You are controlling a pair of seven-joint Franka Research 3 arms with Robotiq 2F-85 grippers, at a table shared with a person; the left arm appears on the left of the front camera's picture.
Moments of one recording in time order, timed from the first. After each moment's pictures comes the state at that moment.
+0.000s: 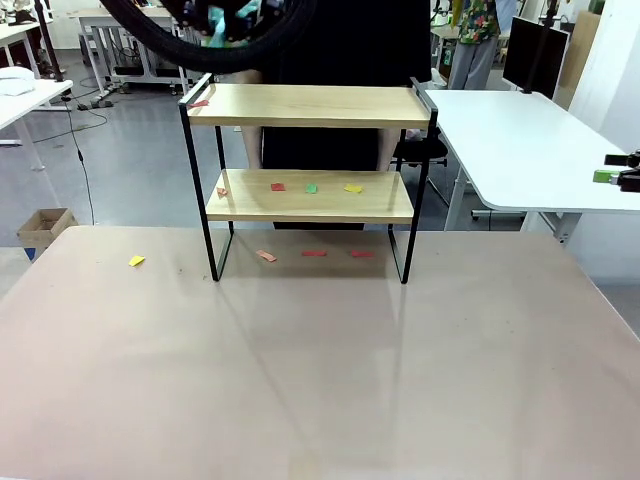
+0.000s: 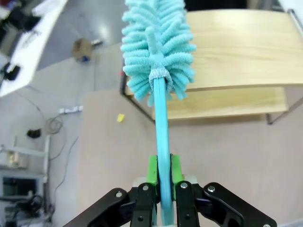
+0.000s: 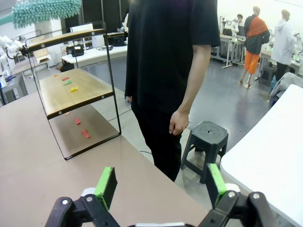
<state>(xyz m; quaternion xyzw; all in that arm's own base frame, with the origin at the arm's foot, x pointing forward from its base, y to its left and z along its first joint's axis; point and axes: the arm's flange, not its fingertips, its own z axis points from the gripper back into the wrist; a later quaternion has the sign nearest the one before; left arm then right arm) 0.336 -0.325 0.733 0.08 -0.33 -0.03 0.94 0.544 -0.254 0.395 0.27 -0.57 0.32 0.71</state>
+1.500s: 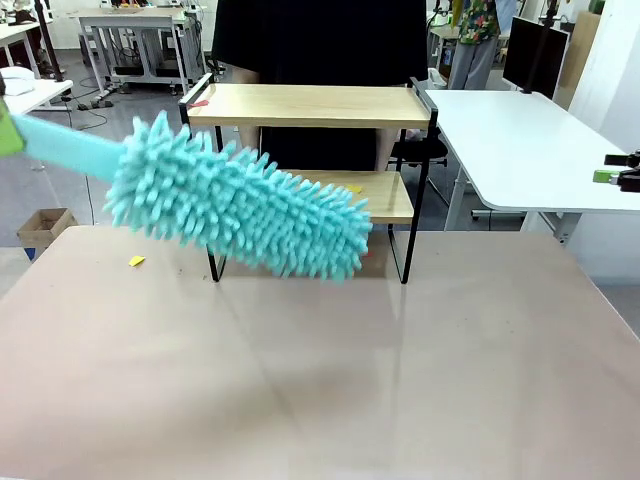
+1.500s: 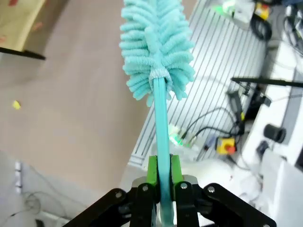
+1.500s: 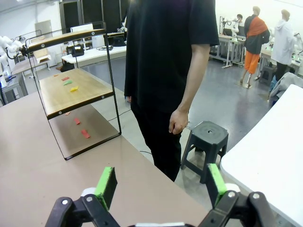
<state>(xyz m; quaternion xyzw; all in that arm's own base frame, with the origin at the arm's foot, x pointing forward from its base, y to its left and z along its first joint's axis) 0.257 -0.127 0.719 -0.13 0.00 -0.53 0.84 0.544 -0.254 0.395 0.27 -0.57 0.32 0.71</state>
